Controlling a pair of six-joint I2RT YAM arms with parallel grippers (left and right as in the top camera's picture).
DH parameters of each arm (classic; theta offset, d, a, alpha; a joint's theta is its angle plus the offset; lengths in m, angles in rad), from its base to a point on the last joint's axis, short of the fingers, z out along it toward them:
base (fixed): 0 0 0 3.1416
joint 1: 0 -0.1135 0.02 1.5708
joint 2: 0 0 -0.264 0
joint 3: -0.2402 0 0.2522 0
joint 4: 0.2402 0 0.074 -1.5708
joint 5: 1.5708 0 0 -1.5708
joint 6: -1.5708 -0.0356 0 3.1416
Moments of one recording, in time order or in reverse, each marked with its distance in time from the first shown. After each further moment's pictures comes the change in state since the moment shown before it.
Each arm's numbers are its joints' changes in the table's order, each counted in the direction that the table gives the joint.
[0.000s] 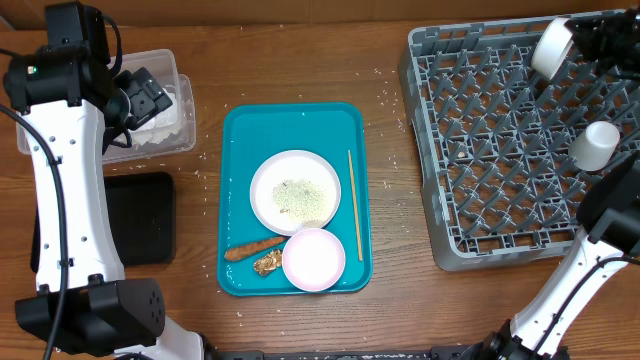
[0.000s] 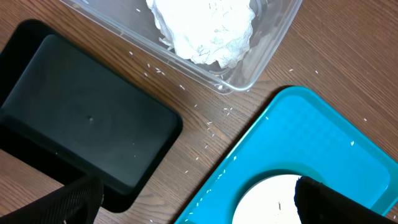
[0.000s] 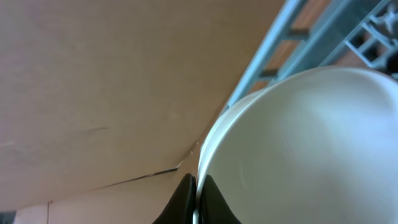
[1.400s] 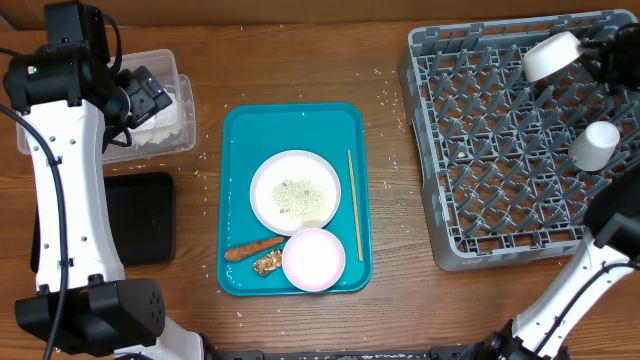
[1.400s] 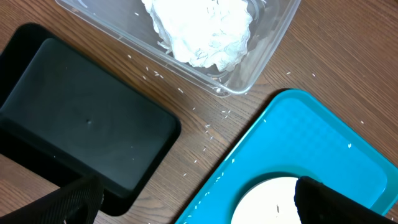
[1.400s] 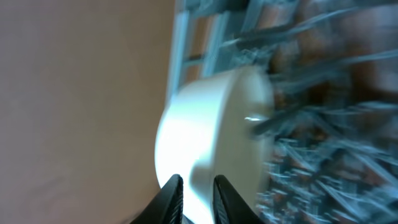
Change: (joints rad) left arm 0.000 0.000 0.000 -0.012 0.000 0.000; right arm 0.046 -0.030 -0.006 0.237 0.253 0.002
